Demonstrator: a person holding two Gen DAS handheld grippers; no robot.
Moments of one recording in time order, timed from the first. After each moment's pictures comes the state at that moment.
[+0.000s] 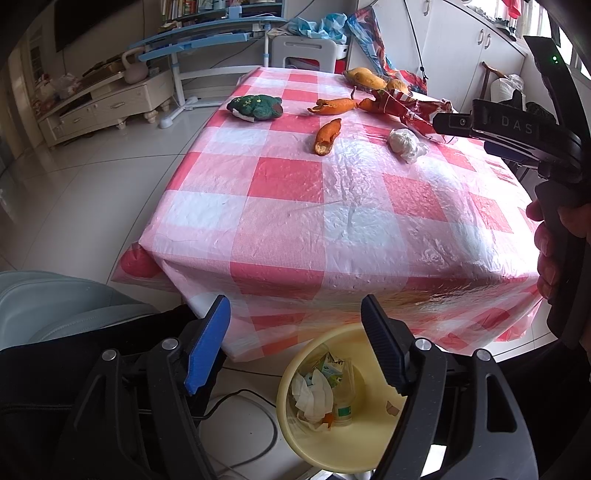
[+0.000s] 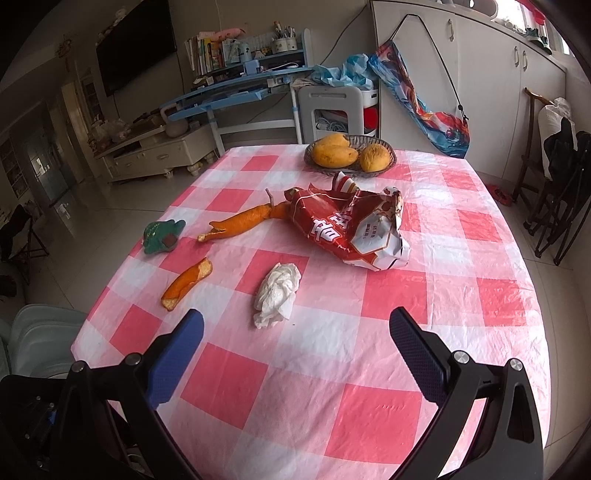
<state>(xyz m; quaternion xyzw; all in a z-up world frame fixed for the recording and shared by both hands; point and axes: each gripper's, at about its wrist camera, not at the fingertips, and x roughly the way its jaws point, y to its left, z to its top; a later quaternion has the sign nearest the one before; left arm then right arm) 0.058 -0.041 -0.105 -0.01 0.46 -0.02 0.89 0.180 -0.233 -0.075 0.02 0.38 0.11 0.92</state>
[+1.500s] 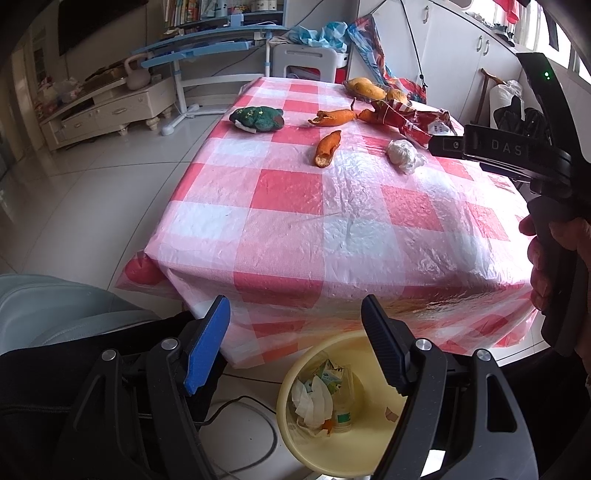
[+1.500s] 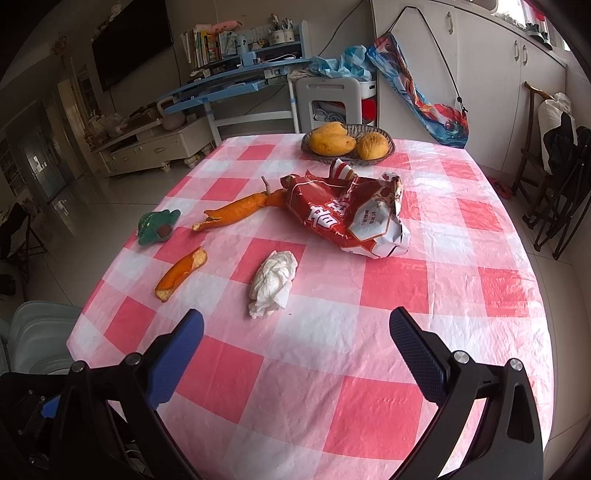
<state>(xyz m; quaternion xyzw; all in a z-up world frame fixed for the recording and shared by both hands) 0.058 -0.046 -0.099 -0.02 0.44 -0.02 0.90 0.180 -0.233 -0.083 0.02 0.39 0.11 0.91</state>
